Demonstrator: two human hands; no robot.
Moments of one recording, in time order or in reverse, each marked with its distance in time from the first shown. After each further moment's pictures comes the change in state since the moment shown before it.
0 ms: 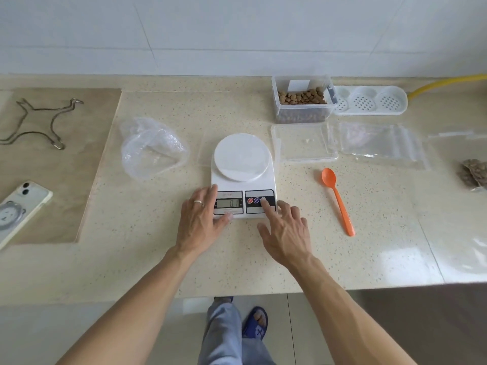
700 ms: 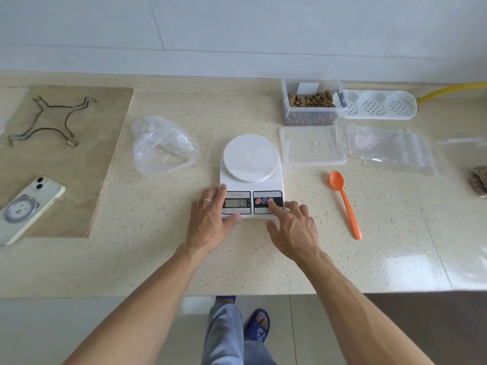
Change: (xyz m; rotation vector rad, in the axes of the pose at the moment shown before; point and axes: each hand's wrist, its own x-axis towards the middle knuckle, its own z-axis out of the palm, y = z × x) left_hand 0.001 -0.001 0.002 -0.044 -0.030 -0.028; right_hand 0.008 -0.002 -0.008 0.018 -0.017 0.016
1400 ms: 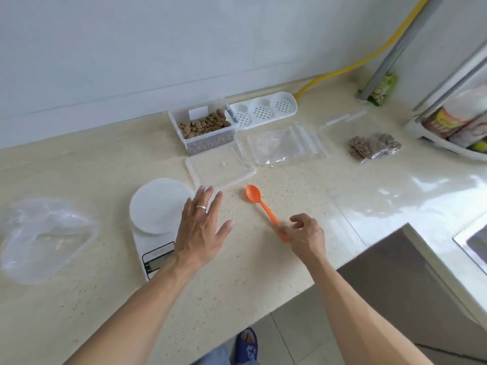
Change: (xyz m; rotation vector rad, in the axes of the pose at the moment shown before) left_hand 0.077 0.125 0.009 0.074 -0.040 0.508; right_hand -0.024 0.130 -0.039 0.707 0.321 0.837
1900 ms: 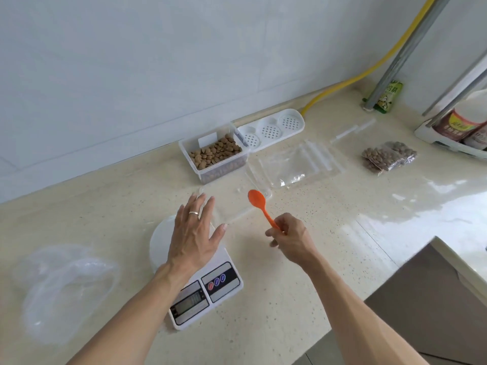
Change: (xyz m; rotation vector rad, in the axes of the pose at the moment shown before) left_hand 0.055 -0.061 -0.037 0.051 -0.028 0.016; right_hand 0.012 -0.080 0.035 0.178 -0.222 -0.171
